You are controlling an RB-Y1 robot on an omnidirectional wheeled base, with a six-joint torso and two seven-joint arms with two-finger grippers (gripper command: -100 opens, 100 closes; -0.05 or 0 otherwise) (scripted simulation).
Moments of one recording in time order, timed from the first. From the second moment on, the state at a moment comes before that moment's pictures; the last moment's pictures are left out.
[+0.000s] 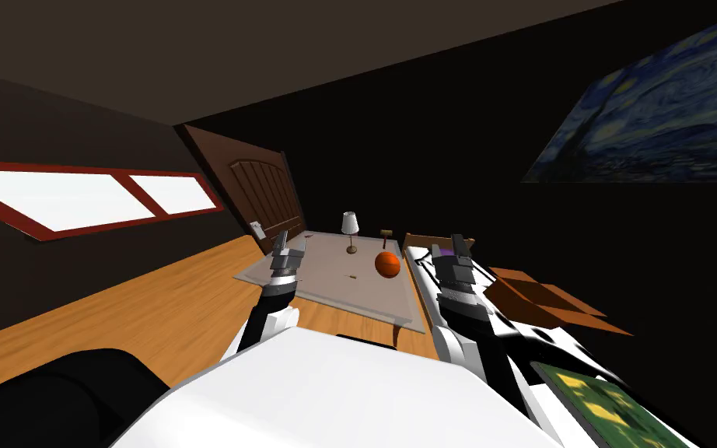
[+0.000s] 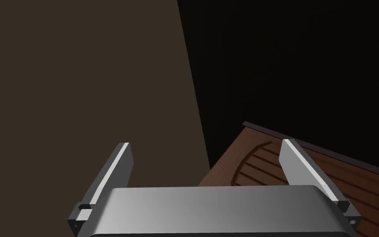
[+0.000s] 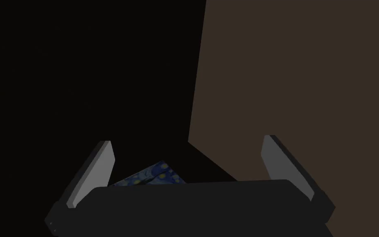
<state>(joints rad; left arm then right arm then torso) 0.54 0.02 0.07 -2.29 0.07 -0.48 0.06 0.45 -0.01 0.05 -2.28 0.00 -0.40 0.08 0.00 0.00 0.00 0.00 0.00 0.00</state>
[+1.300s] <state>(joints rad) 0.49 0.22 0.13 -2.00 0.32 -0.33 0.16 0.45 -0.01 0.05 -2.28 0.00 -0.40 0.08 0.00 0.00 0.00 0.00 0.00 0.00</state>
